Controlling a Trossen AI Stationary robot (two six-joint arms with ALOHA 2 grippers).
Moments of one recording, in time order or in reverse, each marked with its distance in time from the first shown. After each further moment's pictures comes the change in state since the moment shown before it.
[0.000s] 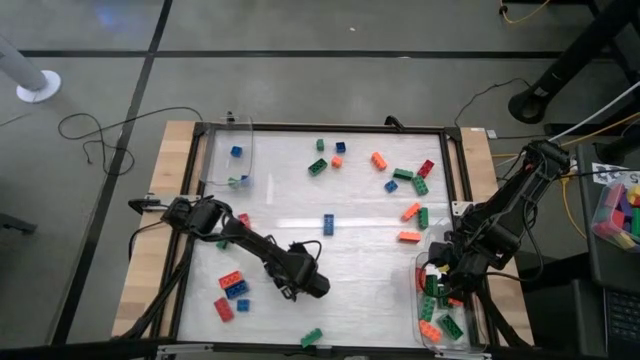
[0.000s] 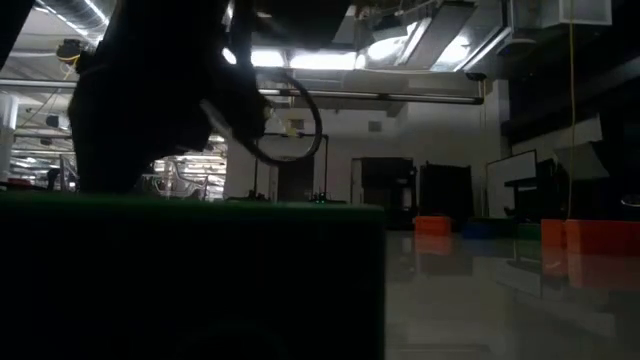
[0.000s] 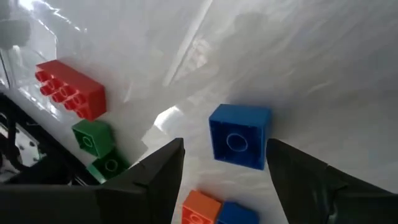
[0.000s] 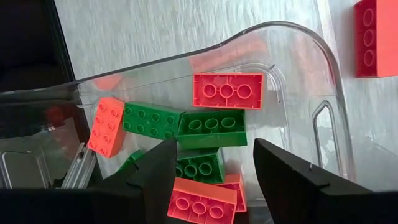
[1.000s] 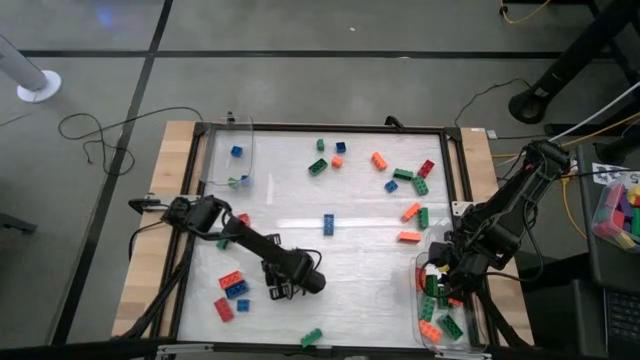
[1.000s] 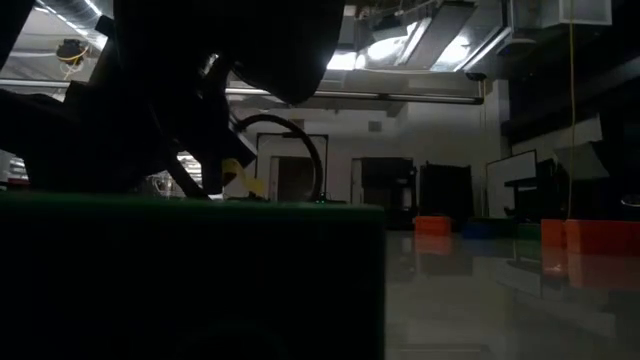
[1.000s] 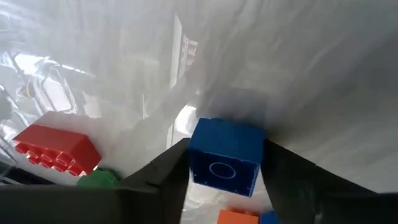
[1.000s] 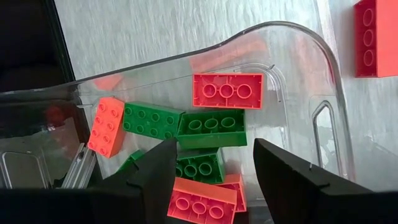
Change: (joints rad) left arm 0.010 -0.006 -0.150 0.143 0.053 0.389; right arm 0.000 0.000 0.000 0.000 0.000 0.000
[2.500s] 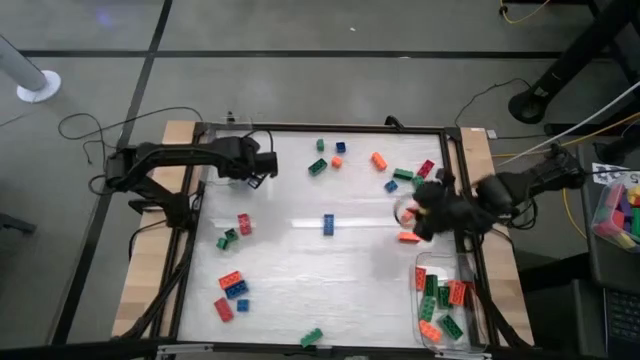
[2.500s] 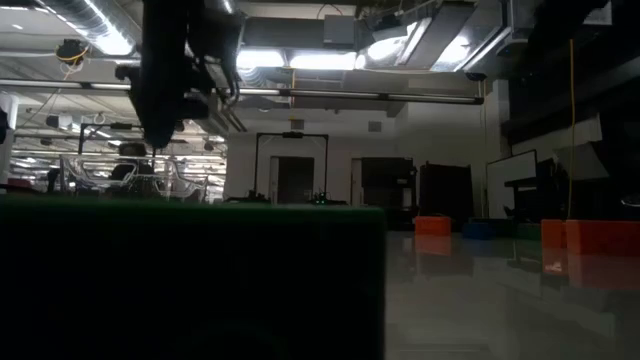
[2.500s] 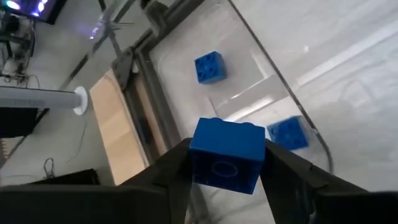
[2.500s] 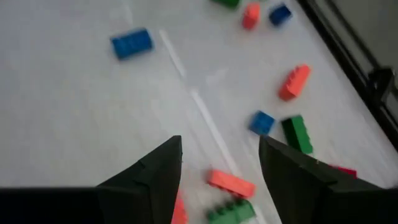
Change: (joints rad) left arm 0.707 -0.821 -0.543 0.064 -0.659 -0.087; right arm -0.535 -0.007 0.305 -0.260 0.462 -0.472
